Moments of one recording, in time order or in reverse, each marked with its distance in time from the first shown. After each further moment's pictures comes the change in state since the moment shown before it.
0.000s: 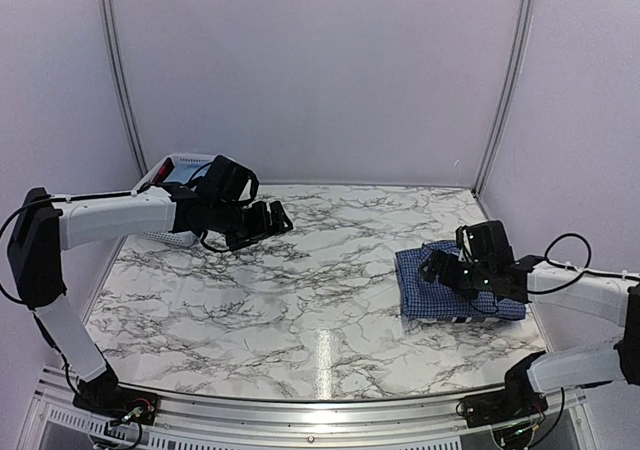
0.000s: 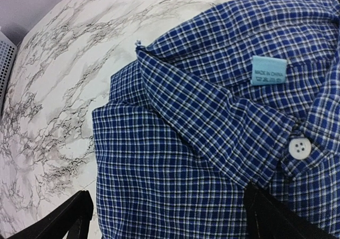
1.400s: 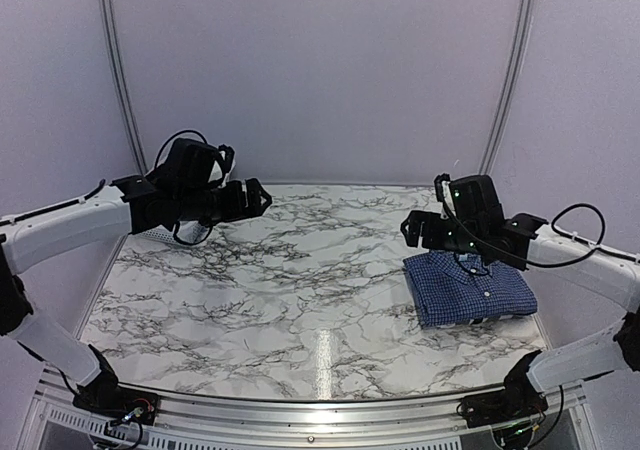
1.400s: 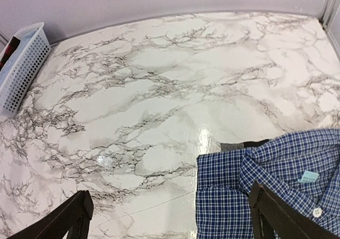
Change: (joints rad) left arm 0.000 -0.218 -0.058 0.010 -0.133 0.135; right arm 0.180 0.045 0.335 -0.159 0.189 -0.166
